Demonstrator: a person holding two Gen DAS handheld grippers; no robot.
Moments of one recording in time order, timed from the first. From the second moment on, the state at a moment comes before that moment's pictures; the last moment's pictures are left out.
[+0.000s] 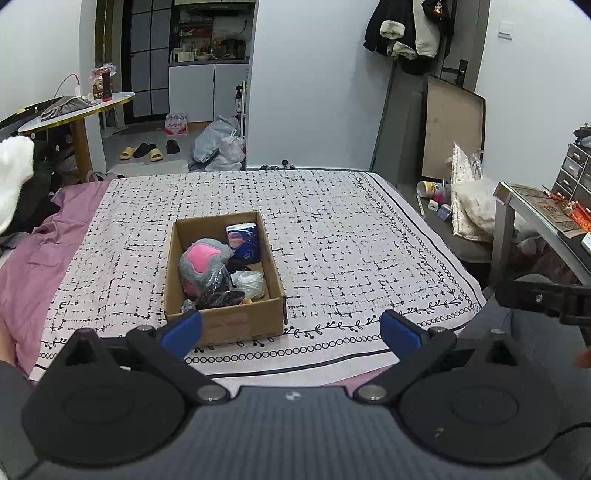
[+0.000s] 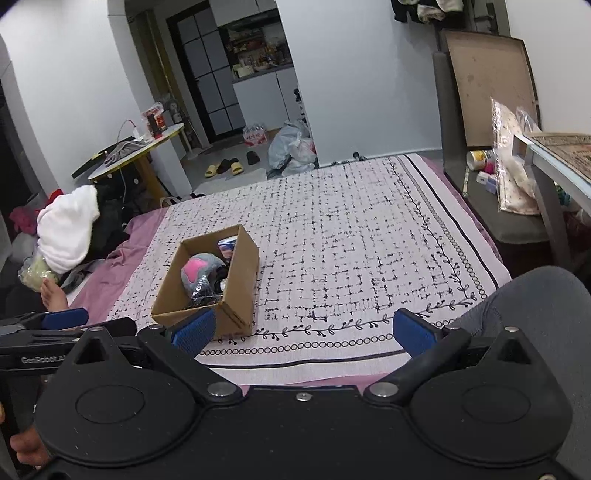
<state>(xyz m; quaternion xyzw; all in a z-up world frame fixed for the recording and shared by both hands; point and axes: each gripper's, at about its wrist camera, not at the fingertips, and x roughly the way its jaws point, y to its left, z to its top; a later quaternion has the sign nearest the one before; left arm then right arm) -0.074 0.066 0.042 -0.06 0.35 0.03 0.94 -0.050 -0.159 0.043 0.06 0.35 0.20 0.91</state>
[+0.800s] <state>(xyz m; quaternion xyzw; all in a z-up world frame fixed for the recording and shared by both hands) -0.078 0.065 0.039 -0.05 0.34 0.01 0.94 -0.055 -0.150 0.041 0.05 0.35 0.21 0.91</state>
